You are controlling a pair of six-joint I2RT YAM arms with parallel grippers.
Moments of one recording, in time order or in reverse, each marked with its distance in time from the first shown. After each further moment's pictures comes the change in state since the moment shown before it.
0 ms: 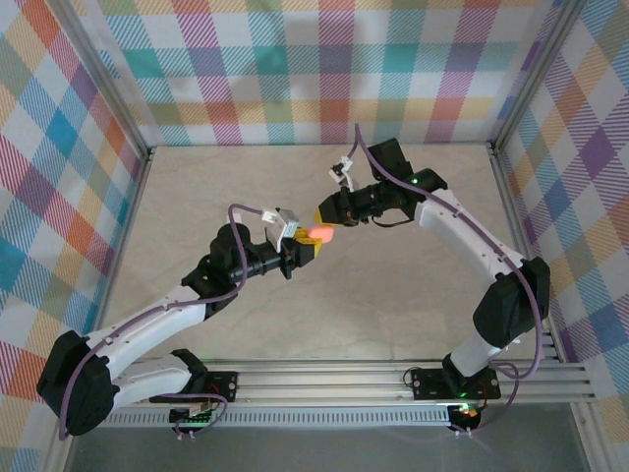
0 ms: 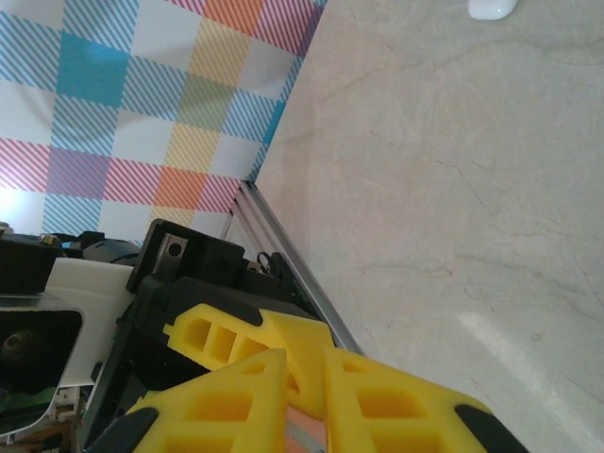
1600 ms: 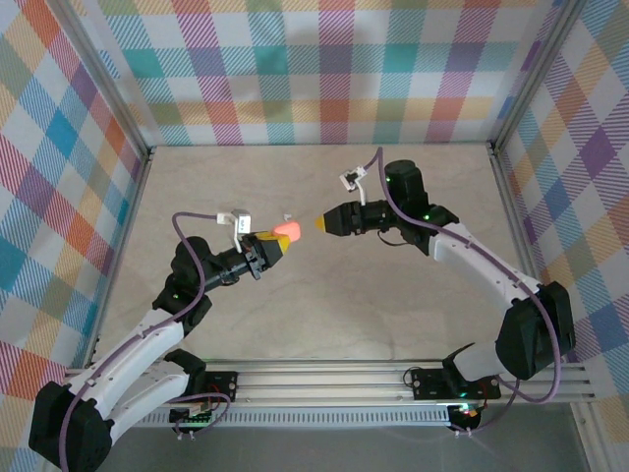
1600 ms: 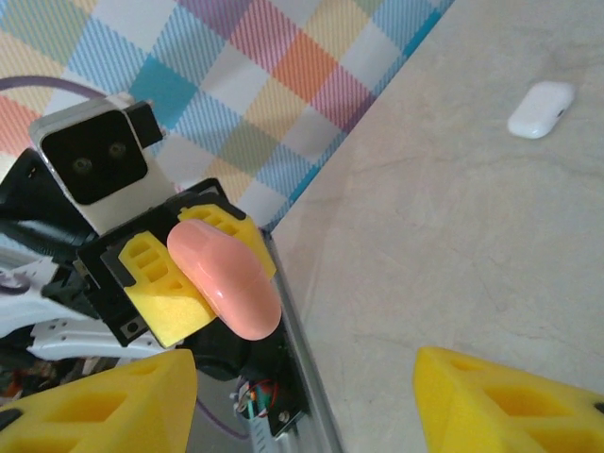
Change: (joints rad) left arm 0.215 -0.235 -0.159 0.048 0.169 -0.400; right arm -0.024 -0.196 -0.405 0.594 -0.057 0.066
